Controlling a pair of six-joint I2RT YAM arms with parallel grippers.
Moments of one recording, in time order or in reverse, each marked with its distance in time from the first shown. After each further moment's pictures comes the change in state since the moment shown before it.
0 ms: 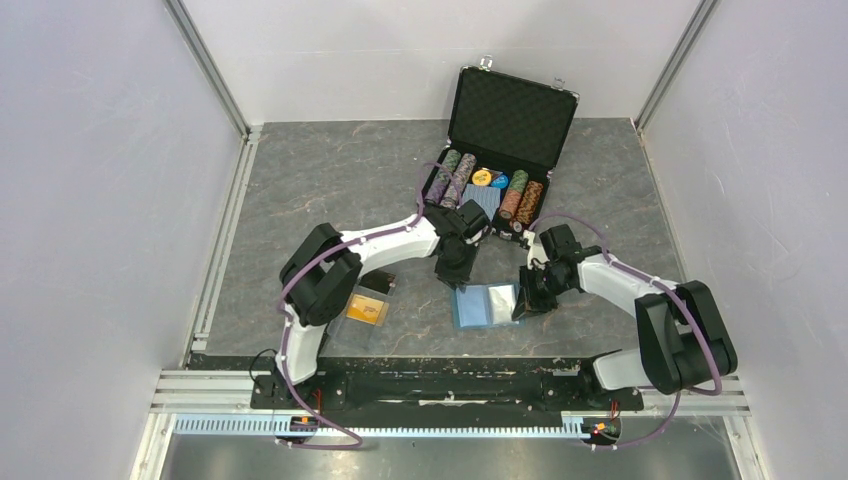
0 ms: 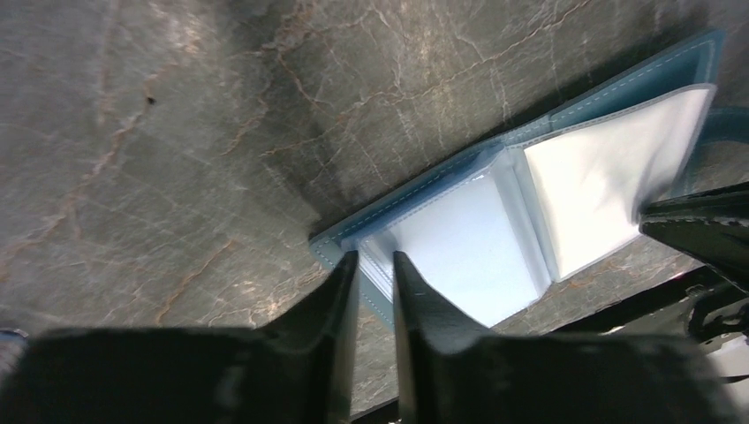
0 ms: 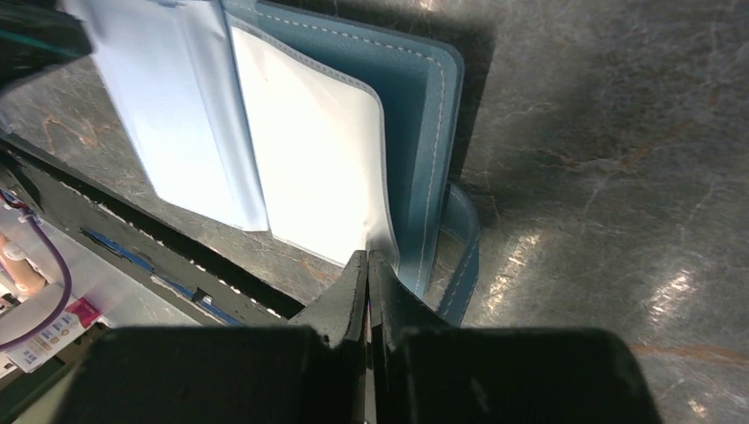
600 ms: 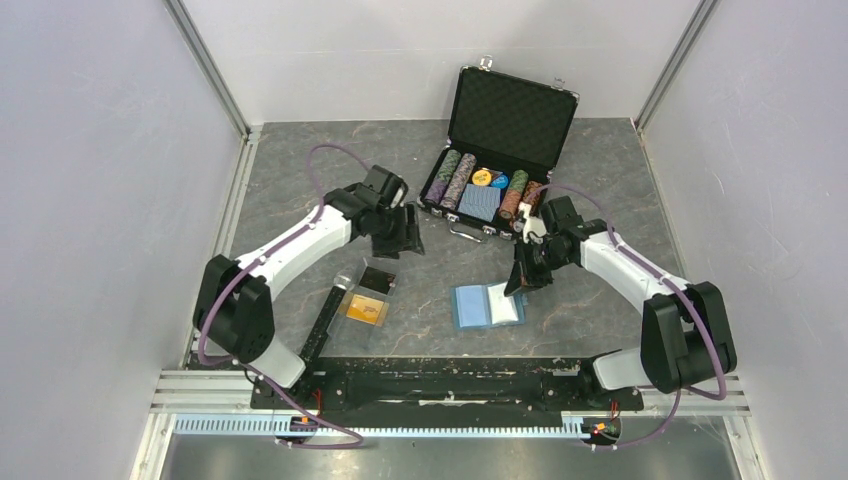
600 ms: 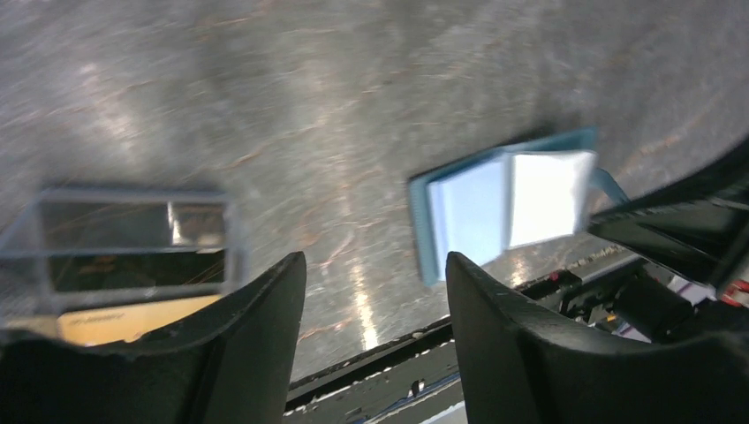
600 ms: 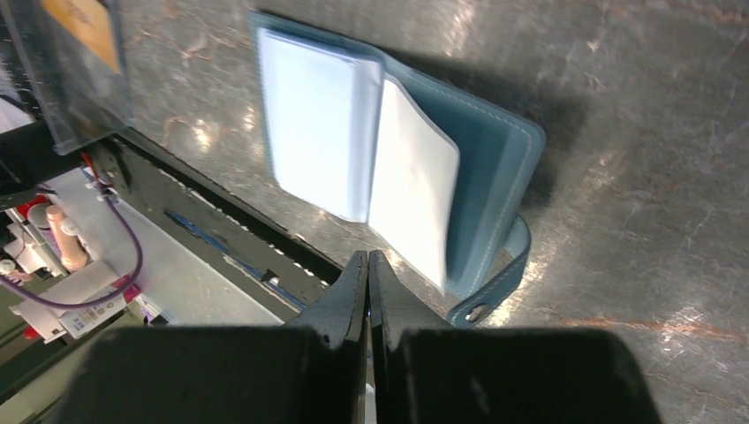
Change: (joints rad) left arm 0.308 -0.451 -0.256 0.031 0.062 -0.105; right arm 0.000 0.010 0.228 -0.169 -0.080 -0.012
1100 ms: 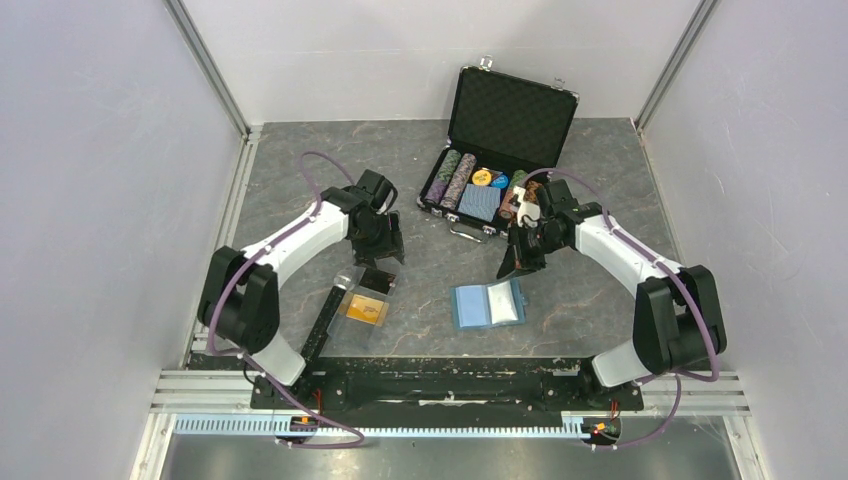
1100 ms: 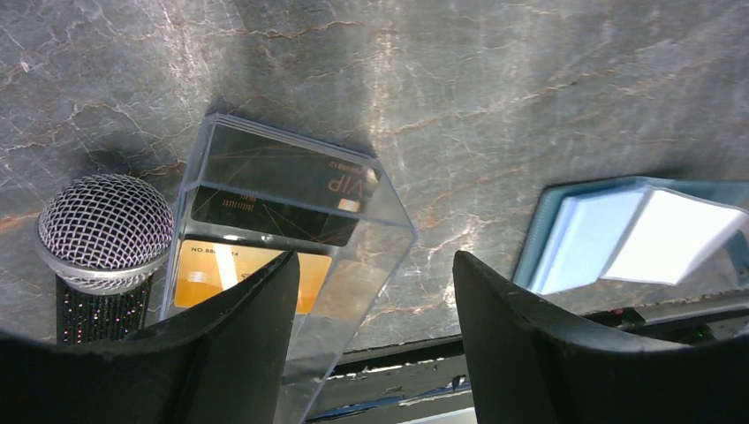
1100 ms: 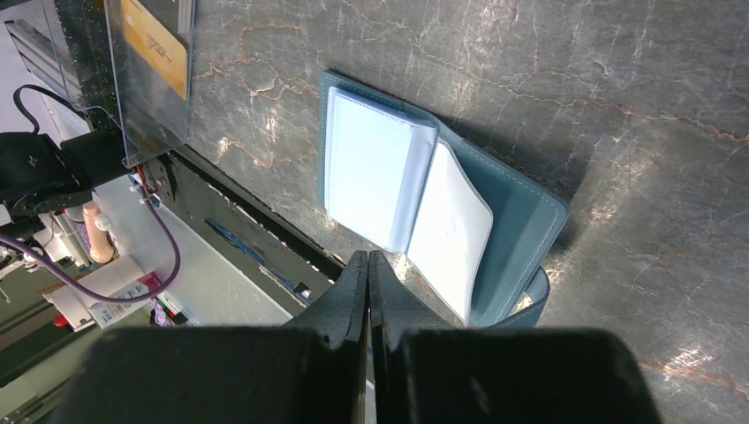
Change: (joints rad) left arm 0.095 0.015 -0.035 -0.132 -0.078 -0.007; right arm 0.000 0.085 0.140 -0.012 -0.055 -0.002
